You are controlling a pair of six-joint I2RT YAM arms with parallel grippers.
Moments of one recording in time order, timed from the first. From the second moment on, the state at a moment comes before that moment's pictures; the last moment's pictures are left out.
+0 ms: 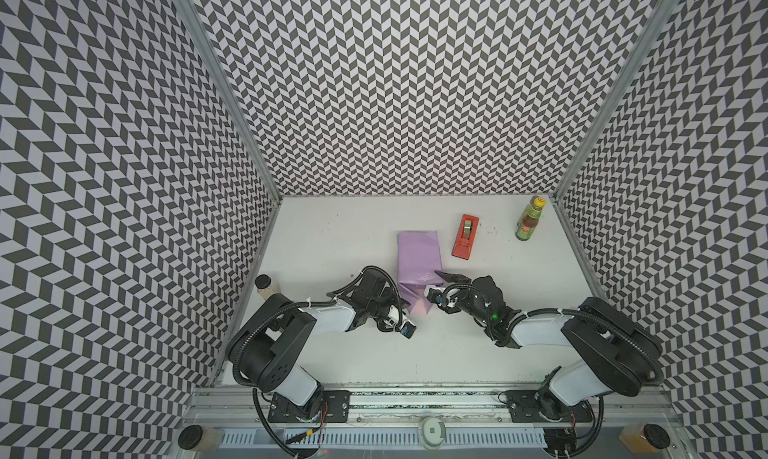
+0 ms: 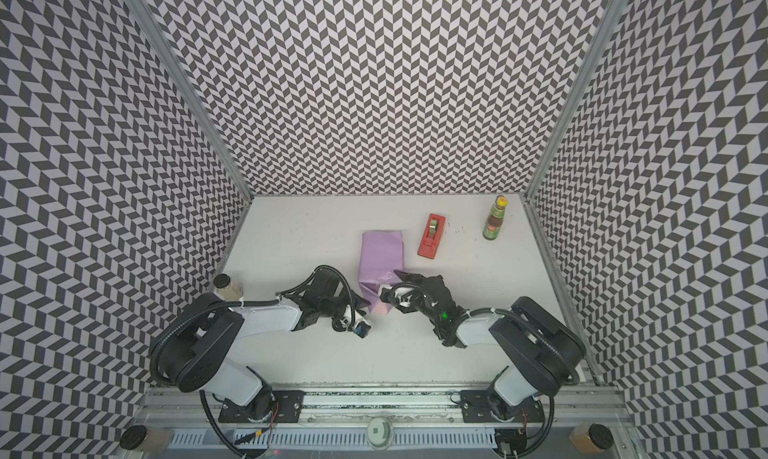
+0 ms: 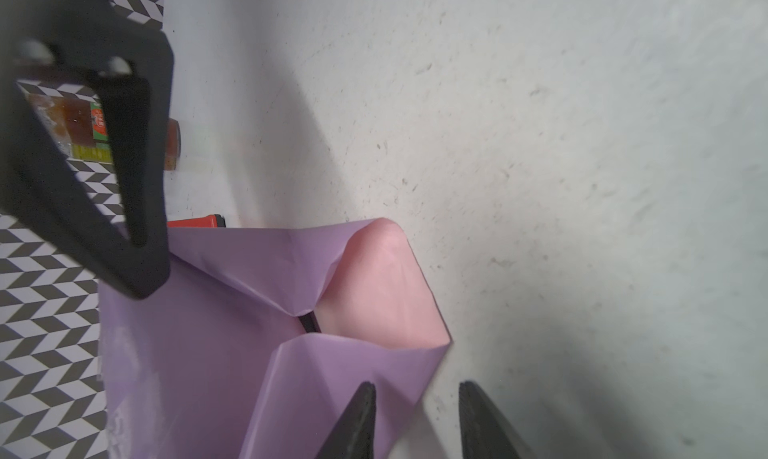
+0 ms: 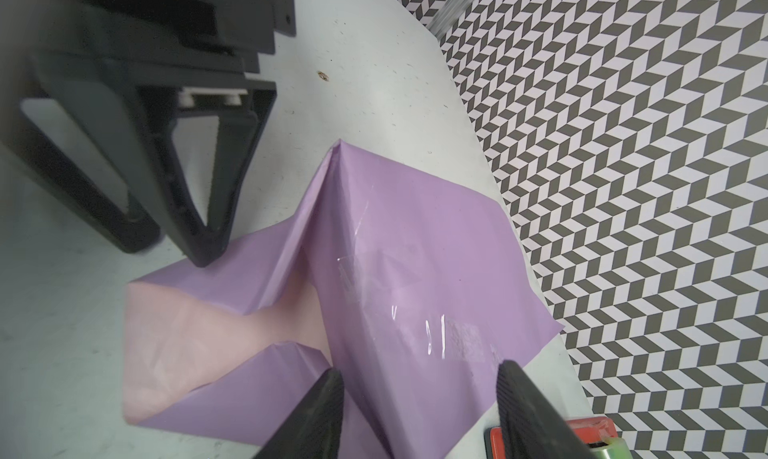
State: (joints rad) left arm -0.61 1.57 0.57 0.18 0.37 1.65; right arm 0.70 1.54 0.42 0.82 -0.09 -0.86
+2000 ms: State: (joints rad) left arm -0.48 1.60 0.66 0.19 0.65 1.36; right arm 0.83 1.62 0.44 0.68 0.00 -0.92
